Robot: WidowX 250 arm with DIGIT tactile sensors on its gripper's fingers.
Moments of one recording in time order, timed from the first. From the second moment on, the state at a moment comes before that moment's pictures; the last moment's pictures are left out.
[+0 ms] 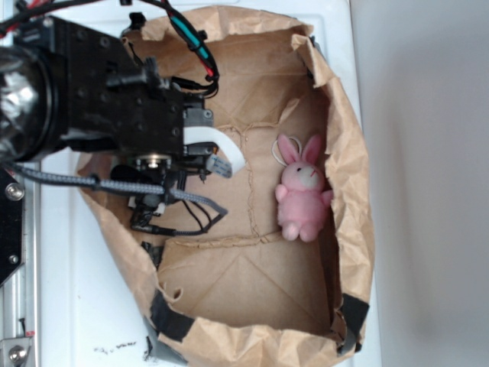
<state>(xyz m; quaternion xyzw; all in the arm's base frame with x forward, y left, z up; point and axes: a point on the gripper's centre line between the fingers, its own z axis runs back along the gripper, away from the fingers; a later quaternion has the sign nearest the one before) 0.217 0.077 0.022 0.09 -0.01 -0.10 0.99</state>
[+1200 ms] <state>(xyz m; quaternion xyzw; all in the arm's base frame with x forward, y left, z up) 0.227 0.068 0.050 0.04 0.01 -0.07 1.00</state>
